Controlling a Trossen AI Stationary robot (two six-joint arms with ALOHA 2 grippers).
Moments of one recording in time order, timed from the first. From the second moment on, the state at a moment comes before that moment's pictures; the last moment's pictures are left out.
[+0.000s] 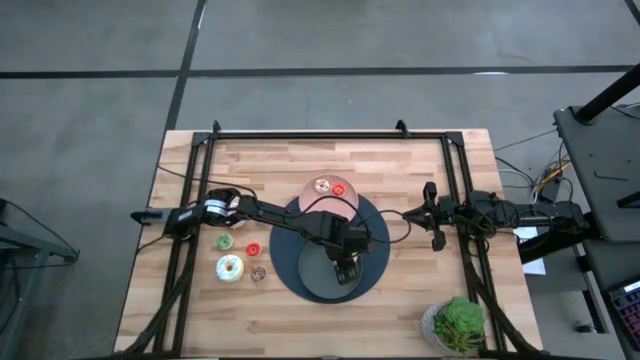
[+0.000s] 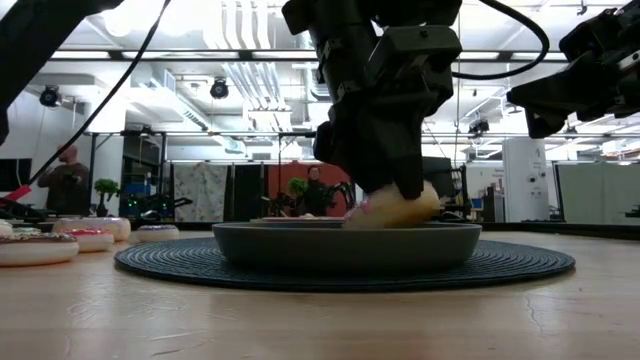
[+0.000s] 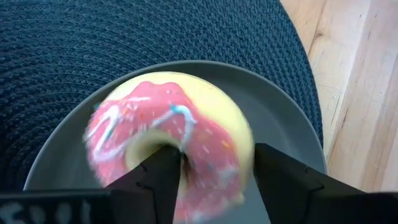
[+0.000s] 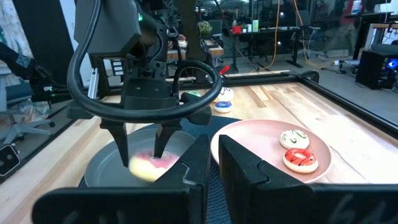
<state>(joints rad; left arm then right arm) -0.15 2.24 1.93 -0.84 0.12 -0.45 0.02 0.06 0.01 0.01 0.00 0.11</state>
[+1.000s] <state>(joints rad) -0.15 2.20 1.99 -0.94 0.12 -0.42 0.02 0.06 0.01 0.01 0.00 0.11</state>
